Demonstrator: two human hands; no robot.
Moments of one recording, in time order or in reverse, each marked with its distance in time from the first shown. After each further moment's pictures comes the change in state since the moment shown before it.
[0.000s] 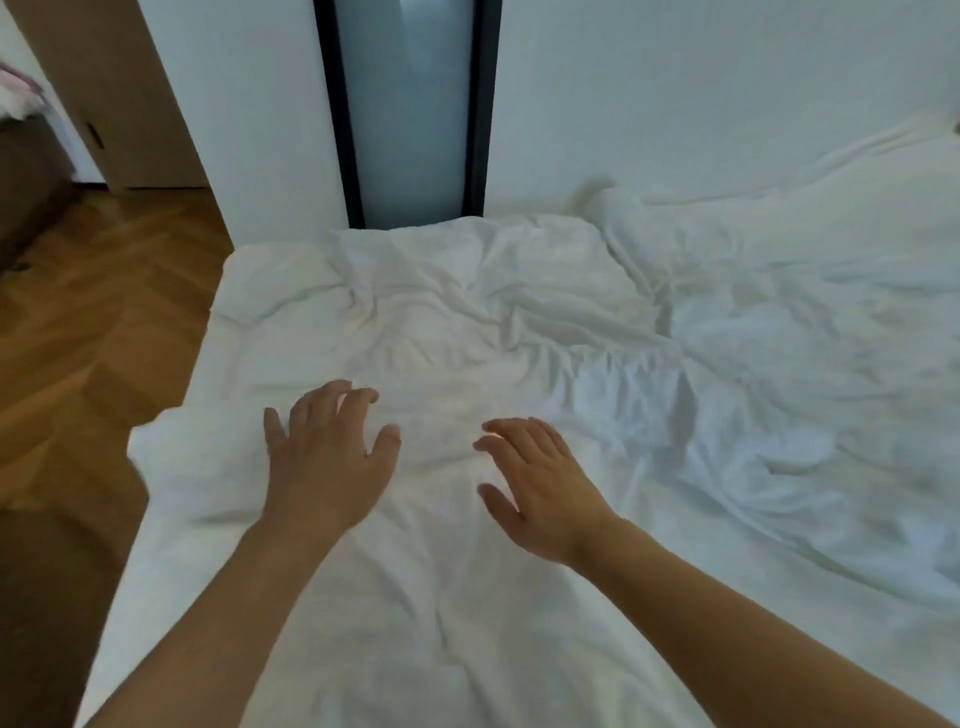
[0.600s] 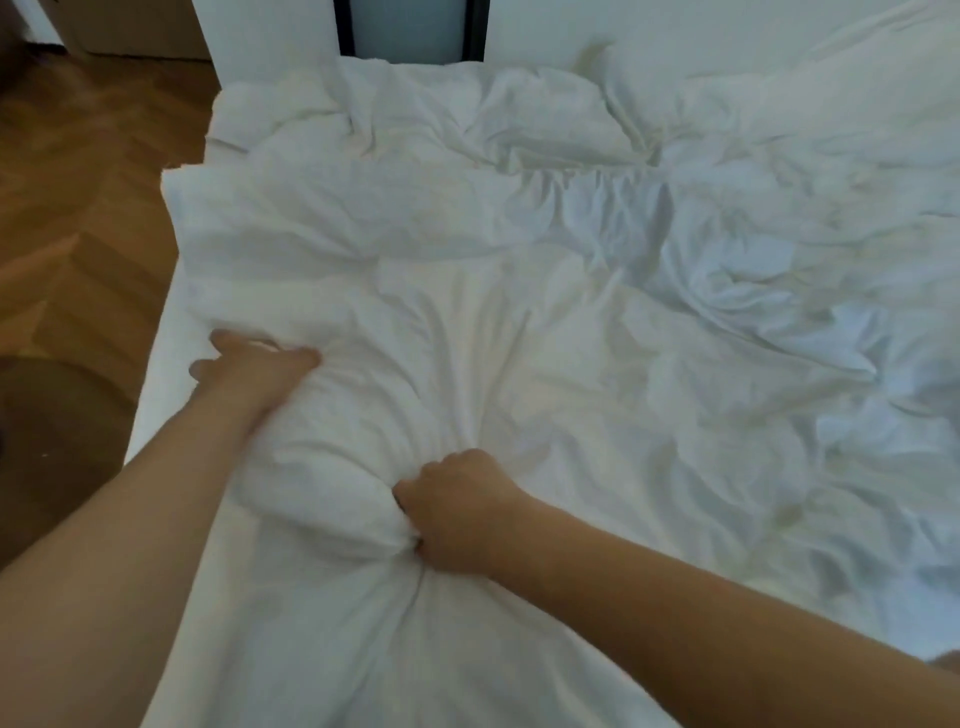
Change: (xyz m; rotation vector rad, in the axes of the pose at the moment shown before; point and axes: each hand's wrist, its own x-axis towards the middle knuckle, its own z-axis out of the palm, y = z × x) left_hand -0.155 -0.078 0.021 -0.507 -0.286 -0.821; right_hand -0.160 -0.198 0.037 -0.196 -0.575 -0.117
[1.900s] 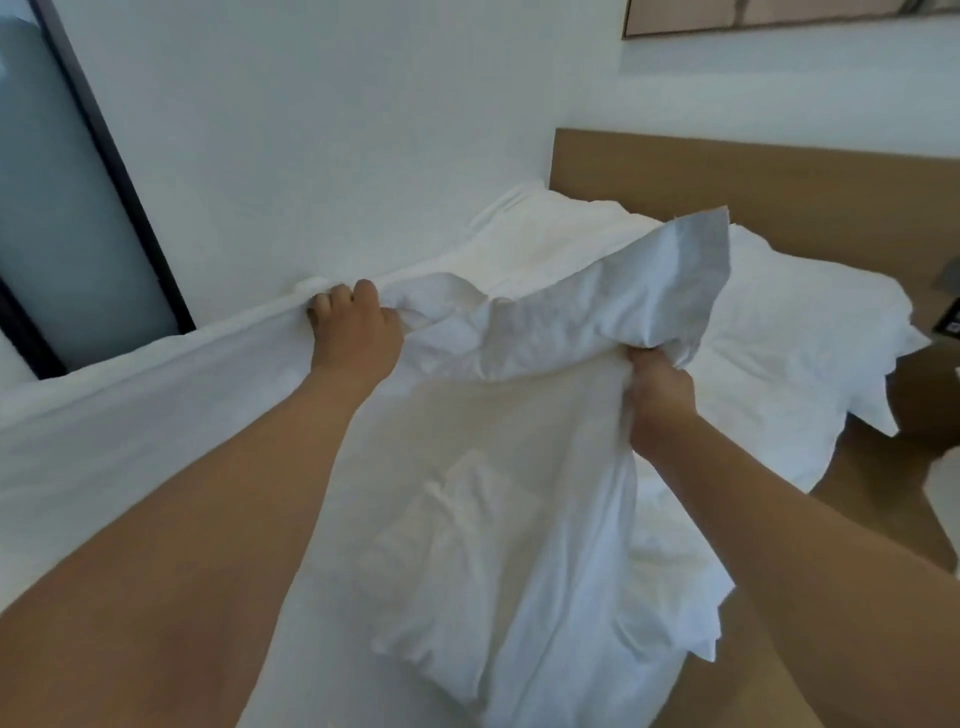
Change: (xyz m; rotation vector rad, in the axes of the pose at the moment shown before) left_hand -0.294 0.403 0.217 0.564 0.553 1.519; right_hand -0.402 0.351 -0.114 1.688 1.624 1.217
